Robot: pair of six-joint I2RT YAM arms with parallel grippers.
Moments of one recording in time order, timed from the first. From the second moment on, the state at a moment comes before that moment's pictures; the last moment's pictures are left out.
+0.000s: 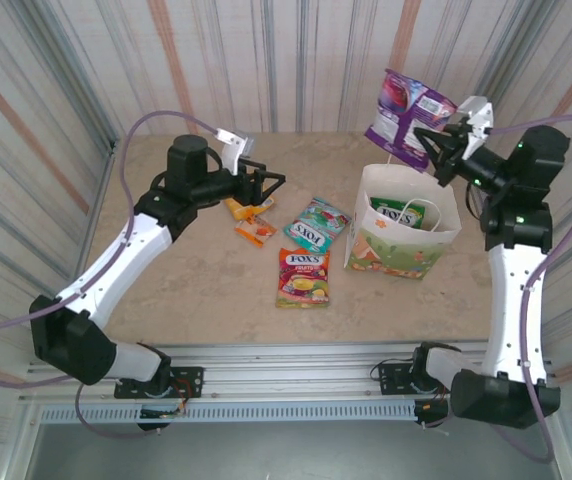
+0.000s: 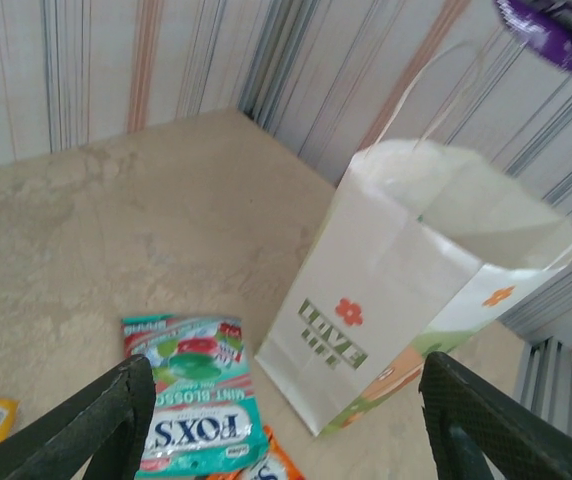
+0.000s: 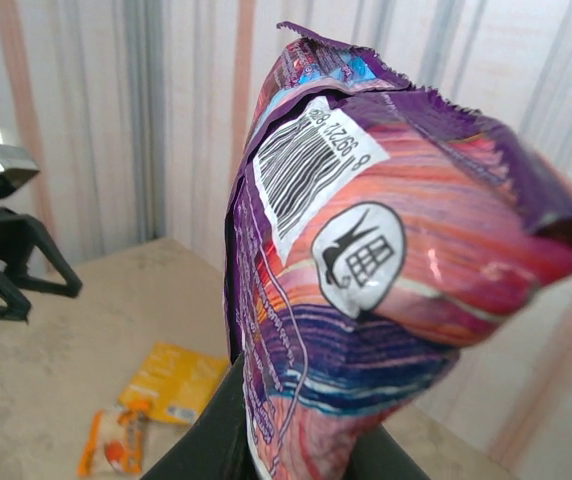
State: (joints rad) left arm -0.46 1.40 1.29 -0.25 0.54 -0.17; right arm -0.24 1.11 1.39 -0.32 -0.95 -0.18
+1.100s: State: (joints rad) left arm -0.47 1.53 1.28 -0.34 0.50 -0.13; right arm -0.17 1.29 1.60 -1.30 -0.46 -1.10
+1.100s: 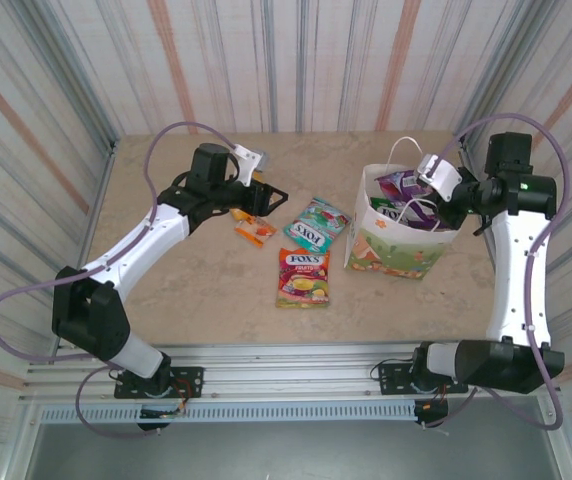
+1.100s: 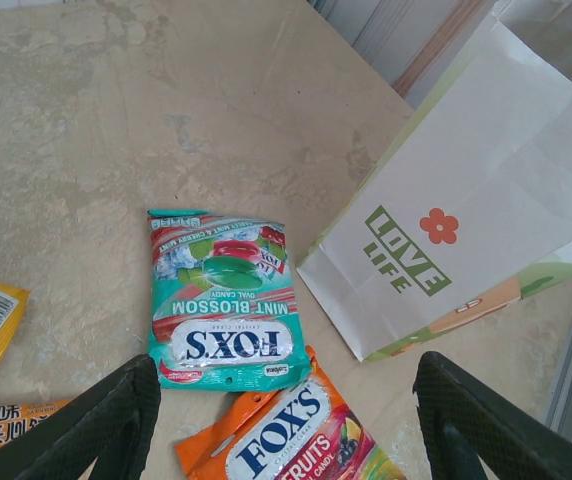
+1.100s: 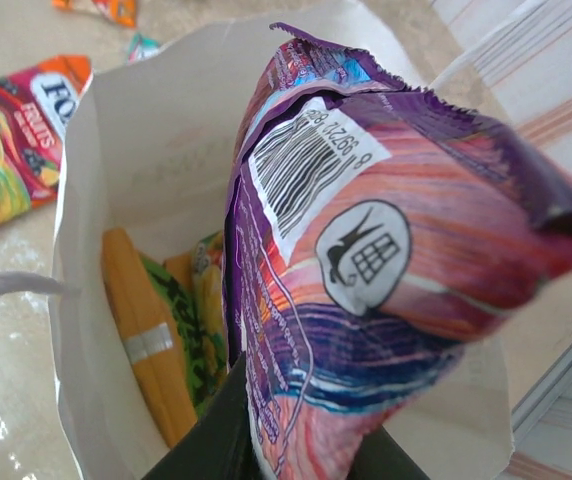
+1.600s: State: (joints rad) left arm -0.47 1.53 1.28 -0.35 0.50 -0.13; right arm -0.13 1.31 1.63 -1.28 -0.39 -1.07
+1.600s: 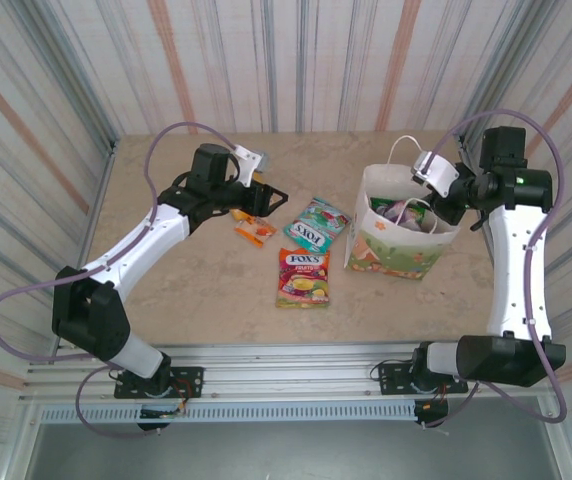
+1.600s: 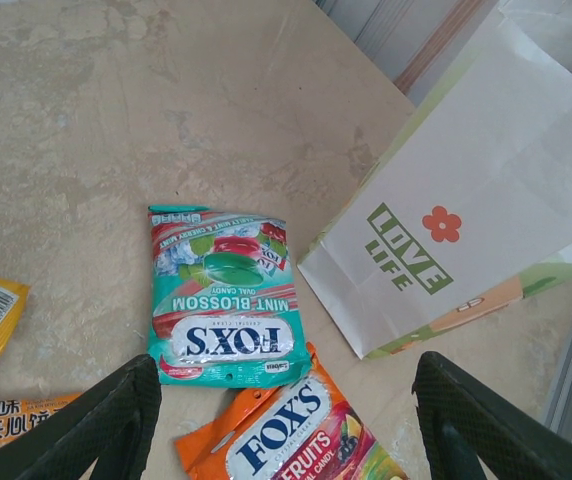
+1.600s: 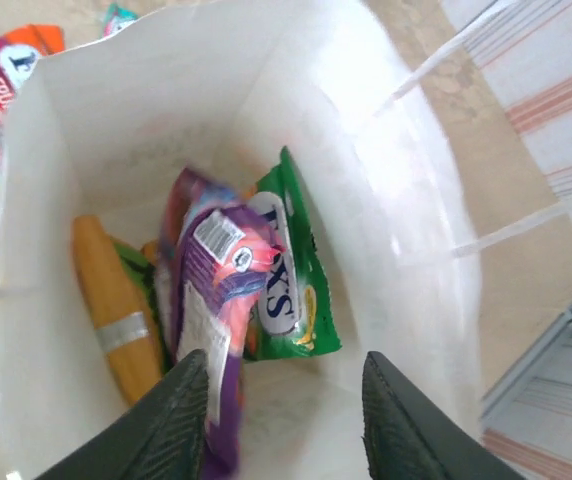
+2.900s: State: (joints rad) left arm -0.35 1.51 1.16 -0.39 0.50 -0.45; right arm 0.54 1.21 1.57 -0.99 -0.10 0.12
